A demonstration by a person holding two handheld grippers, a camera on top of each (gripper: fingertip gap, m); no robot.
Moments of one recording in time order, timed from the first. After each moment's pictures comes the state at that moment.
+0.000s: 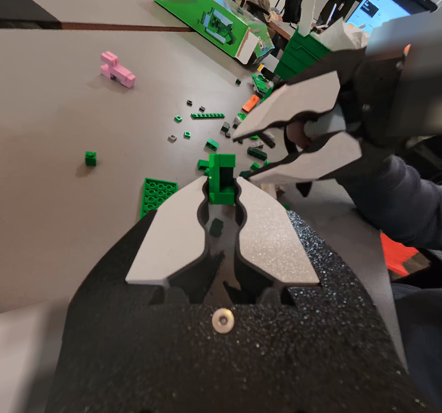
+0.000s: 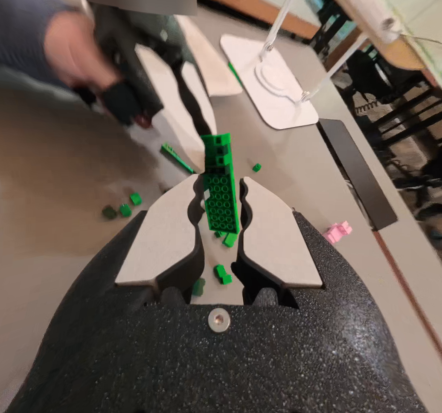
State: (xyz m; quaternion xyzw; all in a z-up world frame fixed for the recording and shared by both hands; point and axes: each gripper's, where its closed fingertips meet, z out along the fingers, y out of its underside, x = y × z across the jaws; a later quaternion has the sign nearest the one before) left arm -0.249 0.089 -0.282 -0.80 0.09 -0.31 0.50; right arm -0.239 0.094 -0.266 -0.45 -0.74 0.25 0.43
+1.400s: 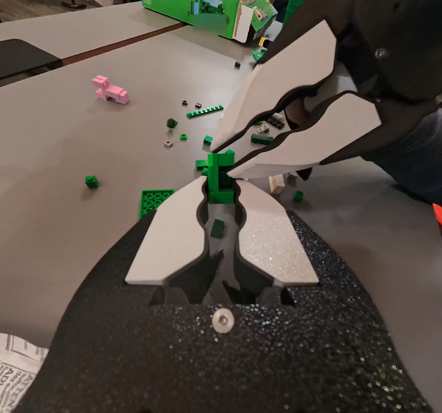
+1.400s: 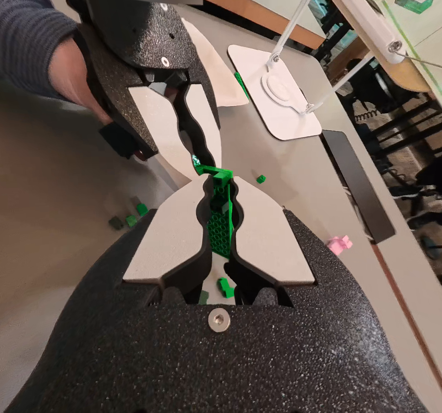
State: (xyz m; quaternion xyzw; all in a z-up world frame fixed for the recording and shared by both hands) left arm -0.235 0.086 -0.283 -0.81 0.18 -0.22 0.51; right arm -0.250 0.078 -0.258 -0.44 -0.74 0.25 0.44
